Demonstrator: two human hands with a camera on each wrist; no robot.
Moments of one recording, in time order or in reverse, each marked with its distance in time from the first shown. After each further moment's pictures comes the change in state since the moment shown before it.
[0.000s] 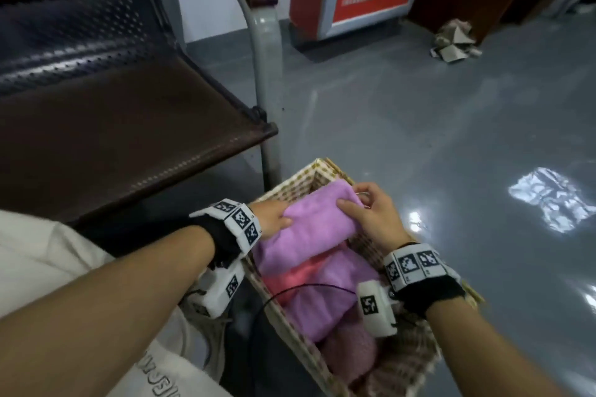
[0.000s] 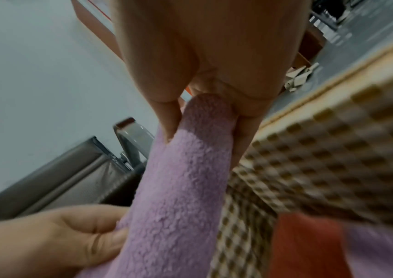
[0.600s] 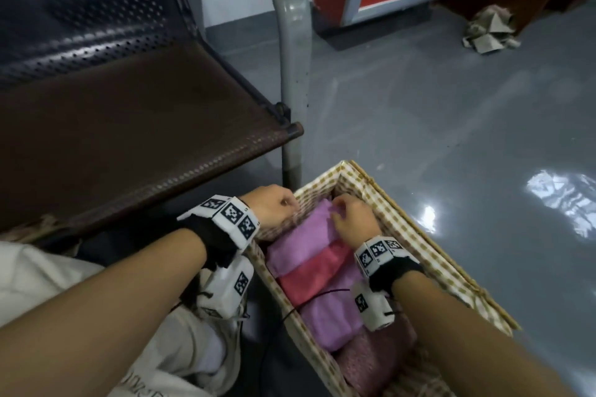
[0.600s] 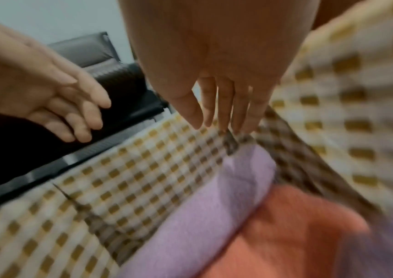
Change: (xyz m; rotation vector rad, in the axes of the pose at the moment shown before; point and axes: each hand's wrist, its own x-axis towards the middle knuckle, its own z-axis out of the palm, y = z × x) left_hand 0.002 -0.037 -0.022 -0.211 0.105 -0.122; right_hand 0.051 0.049 0.067 -0.757 -0.143 0.003
